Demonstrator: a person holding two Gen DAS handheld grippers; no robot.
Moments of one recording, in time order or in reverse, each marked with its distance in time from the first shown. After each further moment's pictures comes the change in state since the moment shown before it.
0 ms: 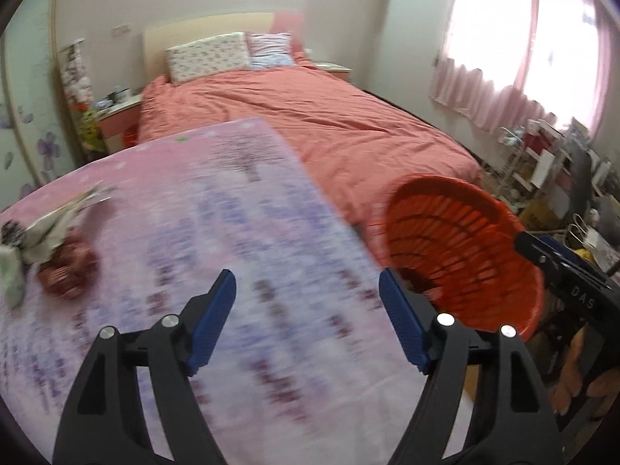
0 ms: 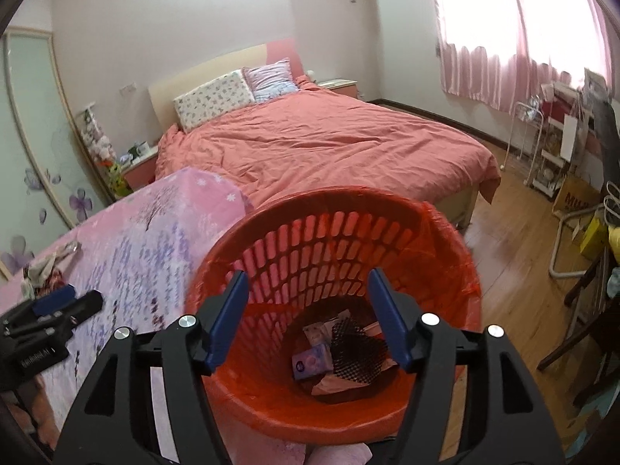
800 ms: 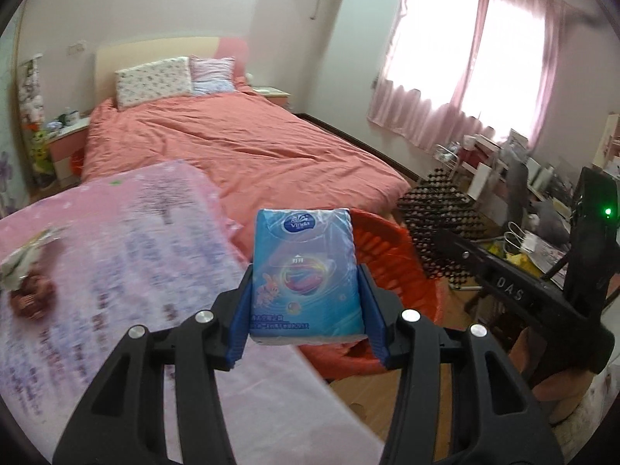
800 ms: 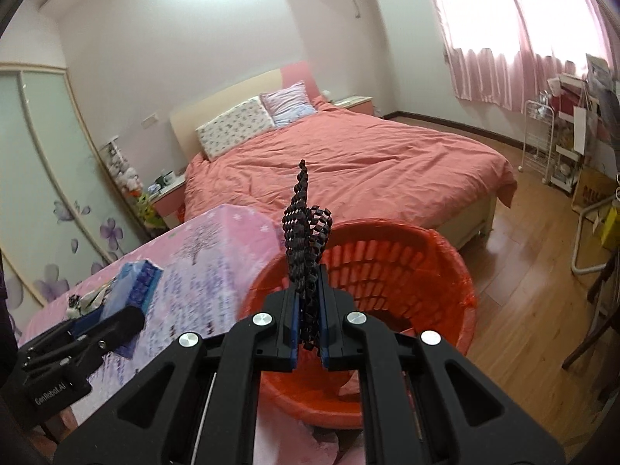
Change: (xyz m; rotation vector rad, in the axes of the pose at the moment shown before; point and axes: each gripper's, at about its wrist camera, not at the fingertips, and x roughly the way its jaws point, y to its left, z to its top) left arm -0.045 -0.082 0.020 0.061 -0.081 -0.259; right arm -0.028 -0.026 0.024 0.112 -0.072 0.110
